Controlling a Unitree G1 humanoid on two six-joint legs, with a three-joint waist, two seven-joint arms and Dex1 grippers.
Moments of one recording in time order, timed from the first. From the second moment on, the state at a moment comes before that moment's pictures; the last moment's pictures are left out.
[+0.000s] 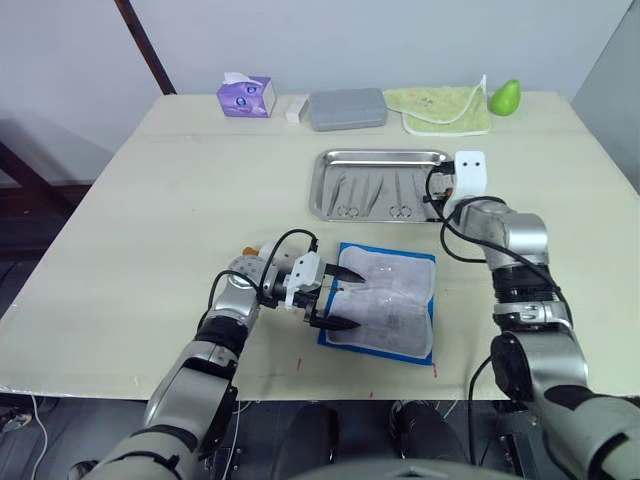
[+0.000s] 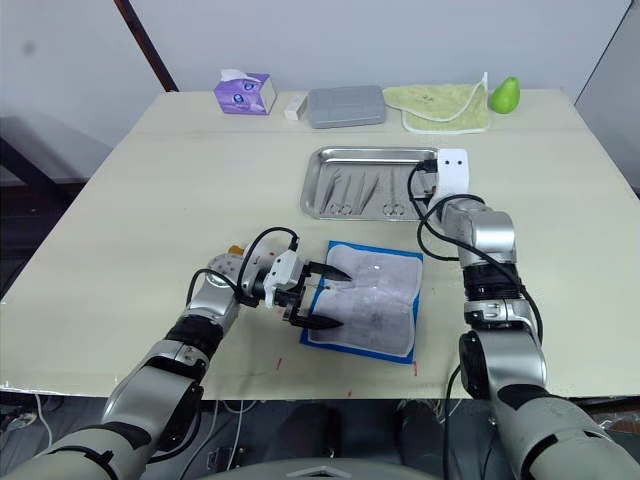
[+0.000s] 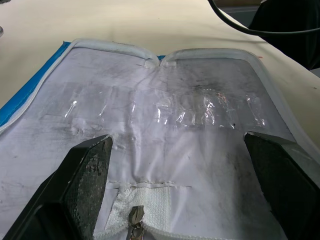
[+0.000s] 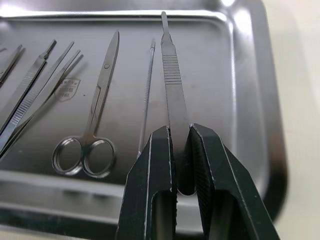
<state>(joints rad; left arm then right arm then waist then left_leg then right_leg) -0.61 0.37 -0.22 0.78 -0.21 -0.40 -1.58 -0.88 -0.13 -0.14 0.42 0.16 0.85 0.01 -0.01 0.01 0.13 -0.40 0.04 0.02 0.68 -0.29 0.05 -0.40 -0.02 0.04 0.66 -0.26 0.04</state>
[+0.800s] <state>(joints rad) -0.59 0.37 -0.21 0.73 -0.20 -0.36 -1.57 -0.93 -0.10 -0.15 0.63 0.16 0.69 -0.03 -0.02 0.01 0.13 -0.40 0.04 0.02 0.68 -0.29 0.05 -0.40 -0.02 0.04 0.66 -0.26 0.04</state>
